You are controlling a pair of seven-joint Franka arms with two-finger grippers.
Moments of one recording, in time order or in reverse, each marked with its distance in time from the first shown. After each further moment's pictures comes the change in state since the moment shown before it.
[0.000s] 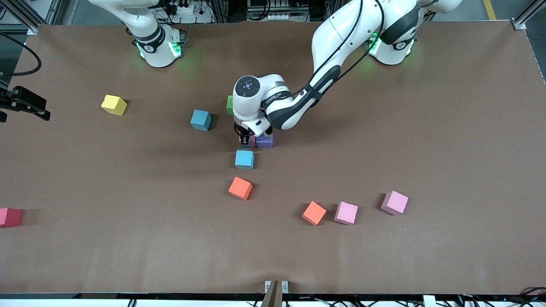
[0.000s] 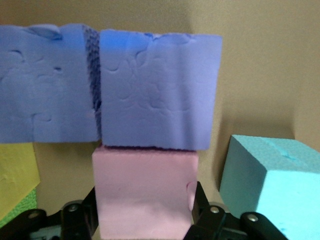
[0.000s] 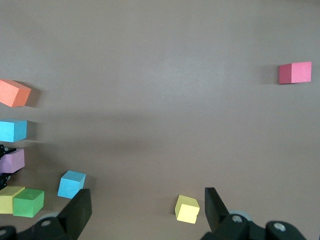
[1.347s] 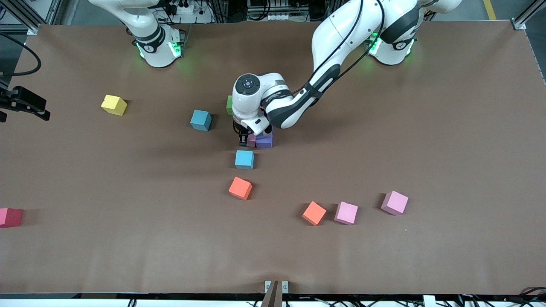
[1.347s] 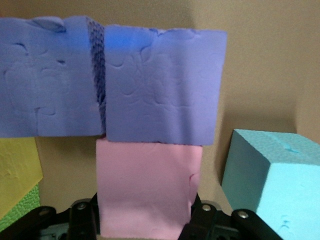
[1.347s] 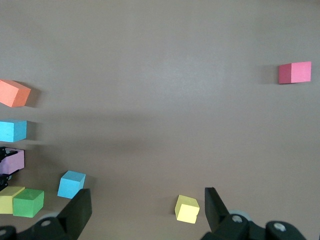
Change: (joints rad) left arm 0.001 -0.002 -0.002 -0.013 0.004 0.026 0.000; right arm 0.000 0.000 -0.001 0.000 0.000 0.000 0.000
